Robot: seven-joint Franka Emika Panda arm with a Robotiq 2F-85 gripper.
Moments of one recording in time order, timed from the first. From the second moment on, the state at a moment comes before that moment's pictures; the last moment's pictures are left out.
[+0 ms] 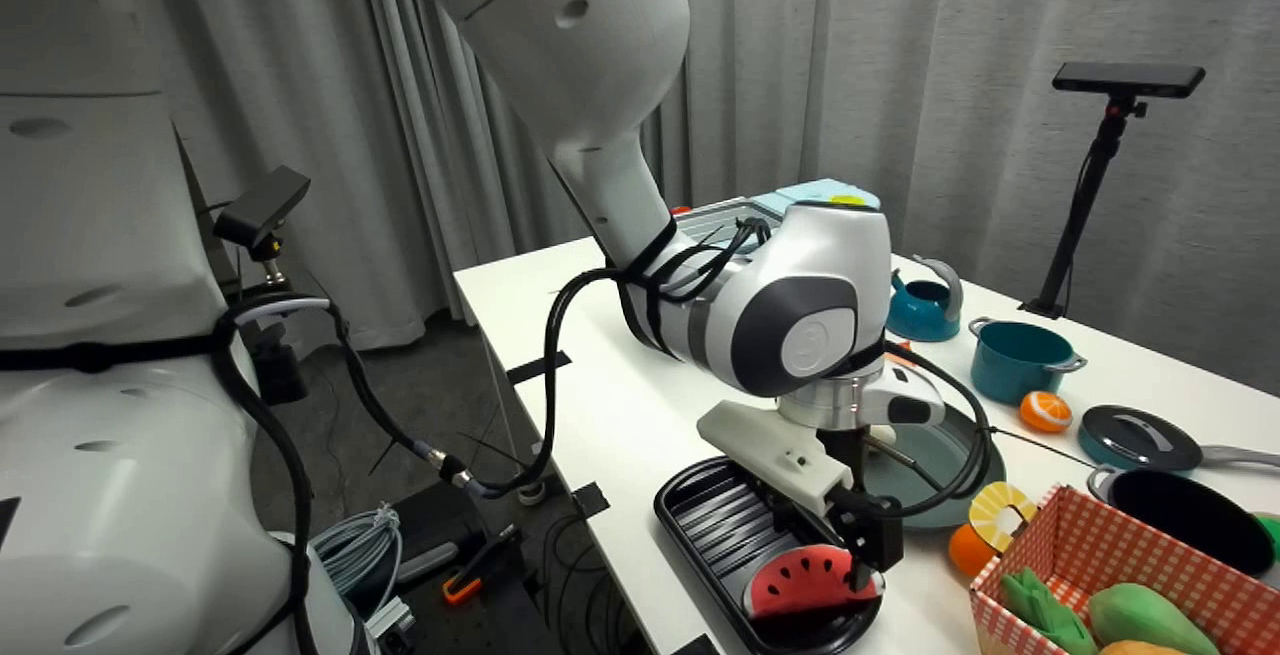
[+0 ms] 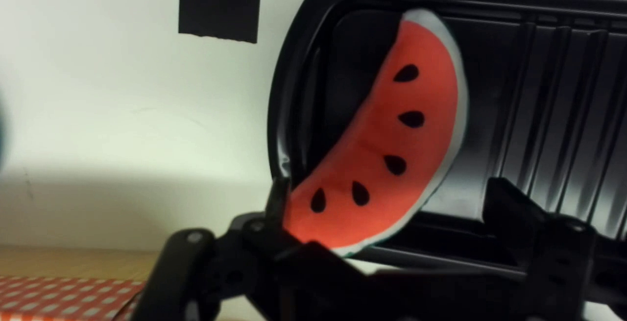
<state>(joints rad) -0.14 0.19 -0.15 -2.49 -0.28 2.61 0.00</state>
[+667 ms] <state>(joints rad) -0.13 0.26 -0.17 -2.48 -0.33 2.65 0.03</state>
